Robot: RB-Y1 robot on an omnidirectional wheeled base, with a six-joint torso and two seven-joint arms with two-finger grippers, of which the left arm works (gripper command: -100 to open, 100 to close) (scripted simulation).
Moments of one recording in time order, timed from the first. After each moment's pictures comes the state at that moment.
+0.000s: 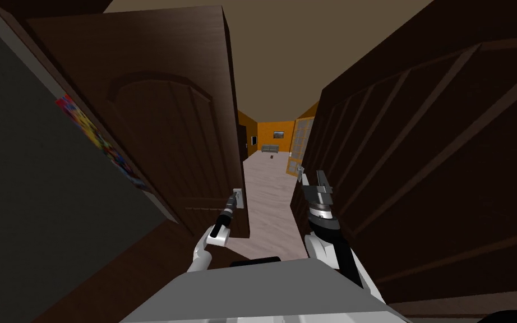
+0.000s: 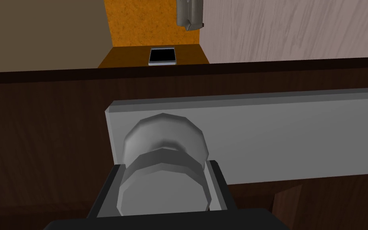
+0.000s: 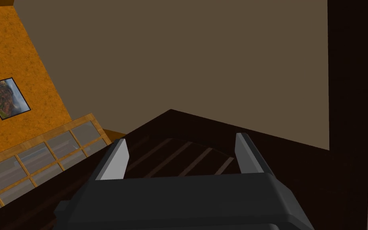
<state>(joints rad) -0.05 0.08 -0.12 -1.24 -0.04 -0.30 0.11</state>
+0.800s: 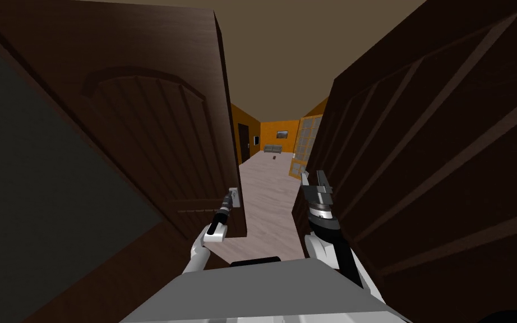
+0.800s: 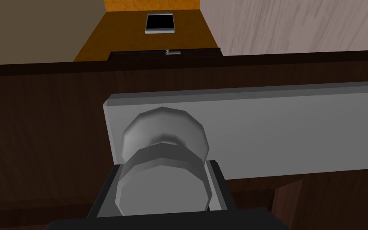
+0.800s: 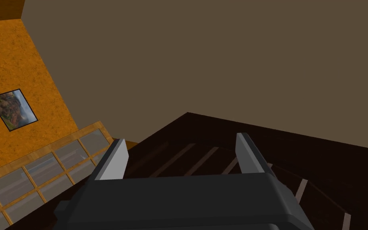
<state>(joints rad) -0.08 0.08 -0.02 -1.20 -0.02 -0.30 0.09</state>
